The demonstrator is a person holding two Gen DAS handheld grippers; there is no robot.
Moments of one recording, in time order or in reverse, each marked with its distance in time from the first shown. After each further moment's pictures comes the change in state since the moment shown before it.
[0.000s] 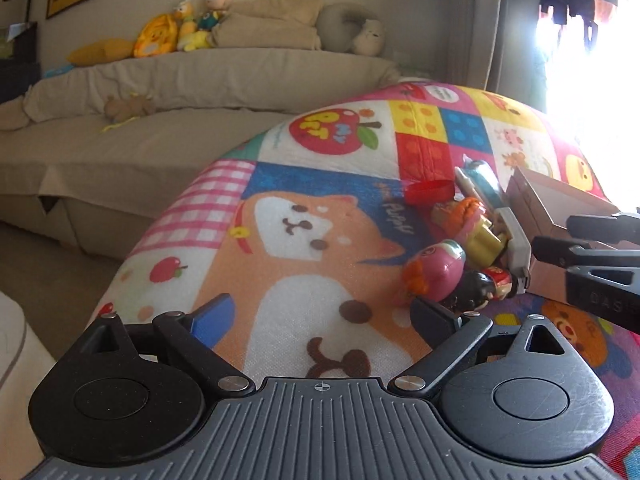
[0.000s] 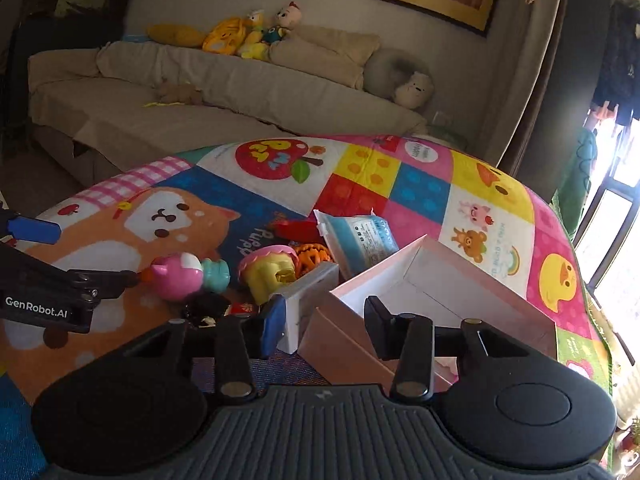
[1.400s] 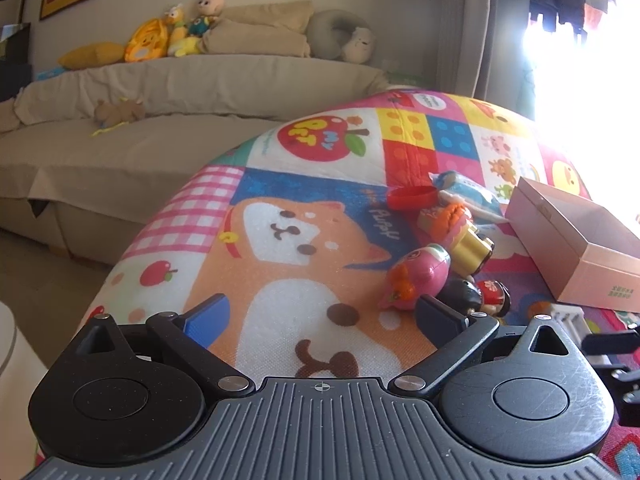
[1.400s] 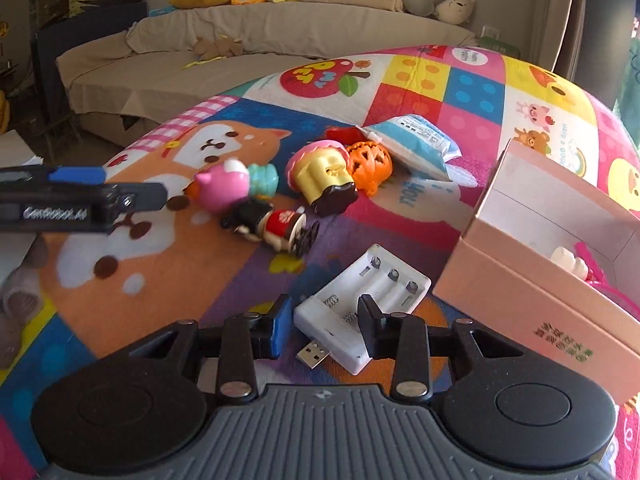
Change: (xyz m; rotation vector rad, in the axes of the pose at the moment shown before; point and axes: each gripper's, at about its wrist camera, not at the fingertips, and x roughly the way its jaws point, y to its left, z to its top) left arm -0.004 -0.003 -0.001 0.006 -0.024 -0.041; right arm -0.029 -0.036 -0.057 0.075 0.198 0.290
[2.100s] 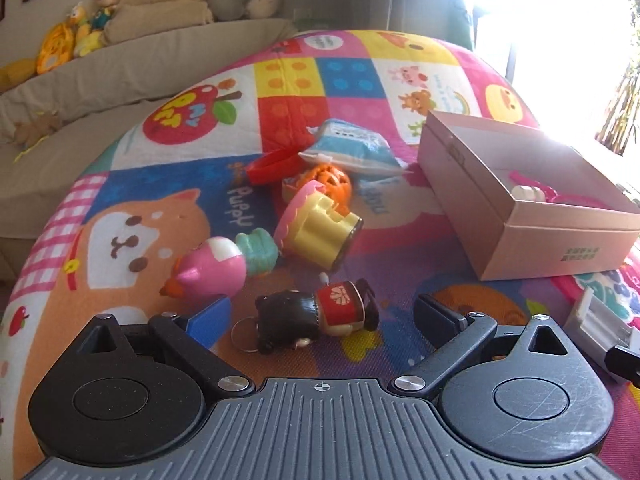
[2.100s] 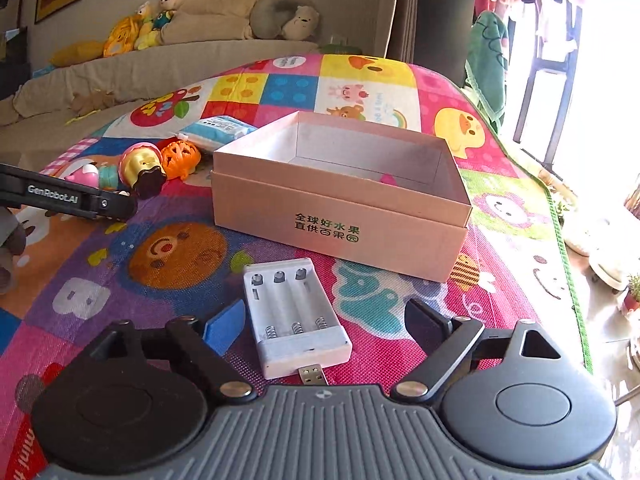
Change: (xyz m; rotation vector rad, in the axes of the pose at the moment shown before) left arm 0.059 -0.110 0.014 0.196 0.164 -0.109; right arm -0.057 -0.070 -0.075 0.268 -0.125 -0.336
